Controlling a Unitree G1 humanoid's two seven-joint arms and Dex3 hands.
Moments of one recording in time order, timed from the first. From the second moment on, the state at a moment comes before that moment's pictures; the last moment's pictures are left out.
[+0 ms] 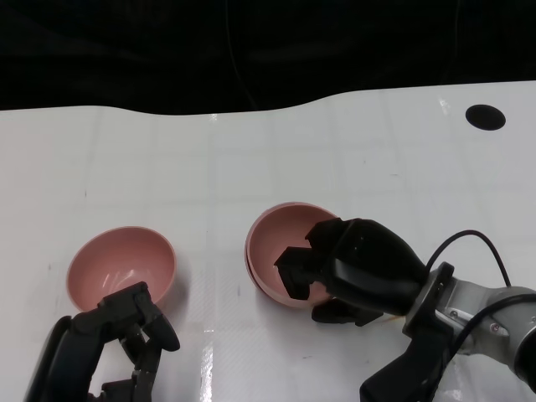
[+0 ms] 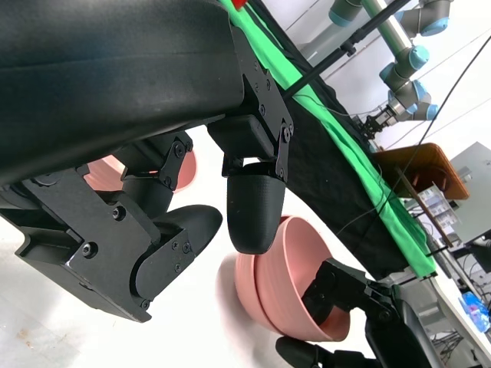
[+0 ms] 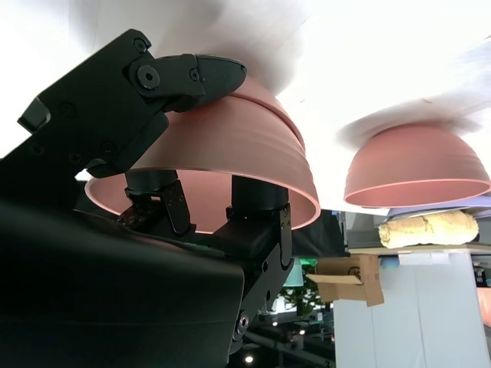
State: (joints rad) left arm 0.26 0.15 0.01 0.02 0.22 -0.58 0.01; right arm -0.68 -0.24 0.75 0.90 -1.02 -0.71 -0.67
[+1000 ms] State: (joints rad) left arm 0.26 0.15 0.00 0.02 0.22 -0.56 0.01; right arm -0.69 -0.27 0.74 0.84 -0.96 -0.67 -0.44
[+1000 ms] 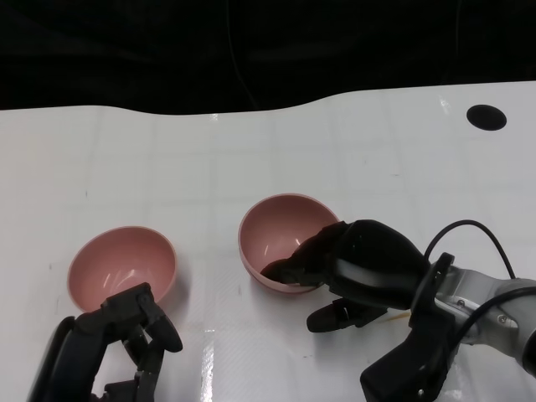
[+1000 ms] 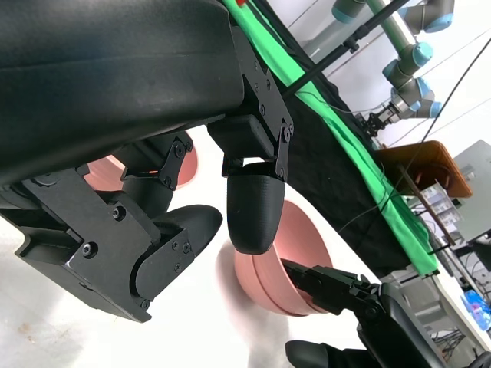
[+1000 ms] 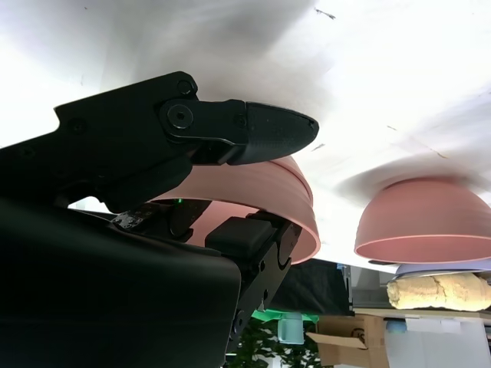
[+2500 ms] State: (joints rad) left arm 0.24 0.15 0.00 0.05 0.23 -0.58 0.02; right arm -0.42 -0.46 0.43 0.34 -0.82 -0.72 -0.38
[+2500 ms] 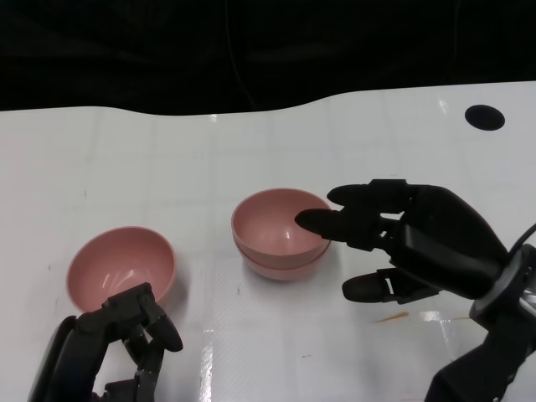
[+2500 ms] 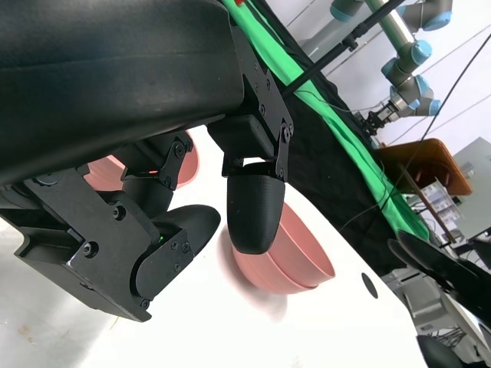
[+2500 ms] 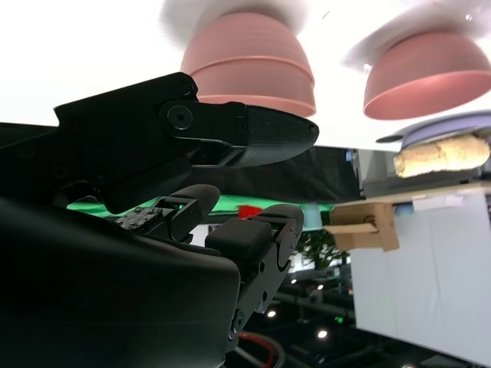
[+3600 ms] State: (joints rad) left arm 0.24 0.17 0.03 0.06 0.22 -0.57 0.02; right arm -0.12 -0.30 0.17 0.48 -0.40 -0.90 -0.35
